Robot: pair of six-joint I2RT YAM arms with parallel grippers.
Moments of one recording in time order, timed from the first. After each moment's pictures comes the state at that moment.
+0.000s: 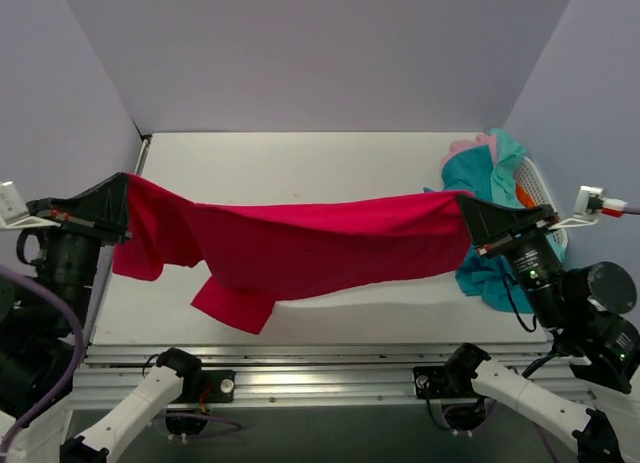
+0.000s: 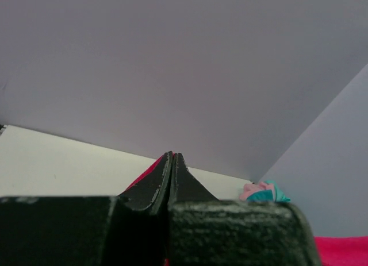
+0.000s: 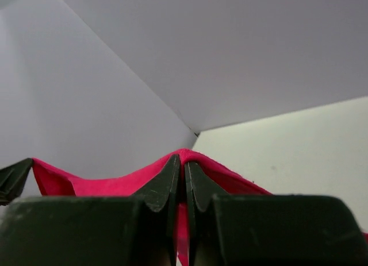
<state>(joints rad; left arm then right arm) -0.42 0.68 1.49 -0.53 -0.35 -0.42 0.76 0.57 1.19 -0.41 0.38 0.63</state>
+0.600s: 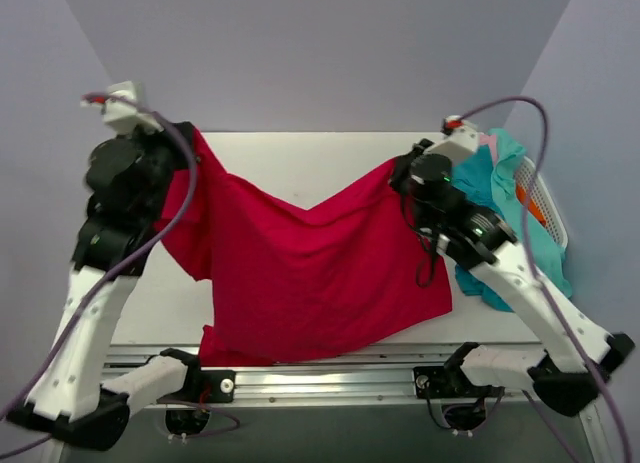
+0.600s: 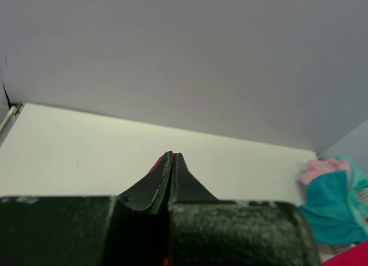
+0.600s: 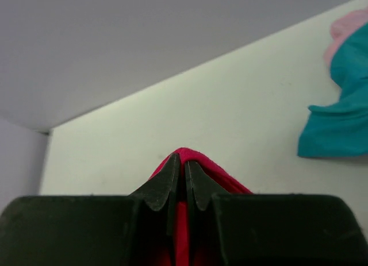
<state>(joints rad) -0.36 1.03 1.54 -0.39 -0.29 -0.33 0.72 1.11 1.38 -0.47 0.70 0.65</state>
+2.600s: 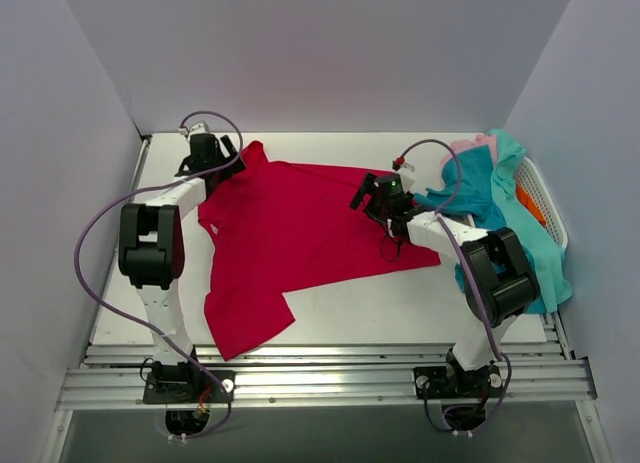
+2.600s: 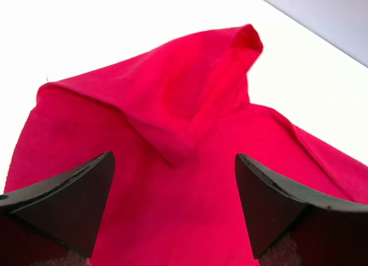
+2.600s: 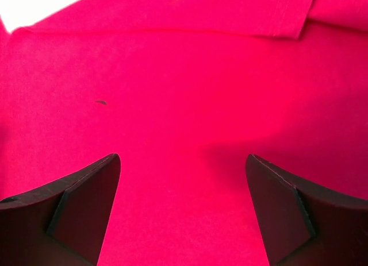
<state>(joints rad) -0.10 2.06 1.49 0.01 -0.09 -0.53 0.41 1.75 1.00 0.08 0.21 0.74</state>
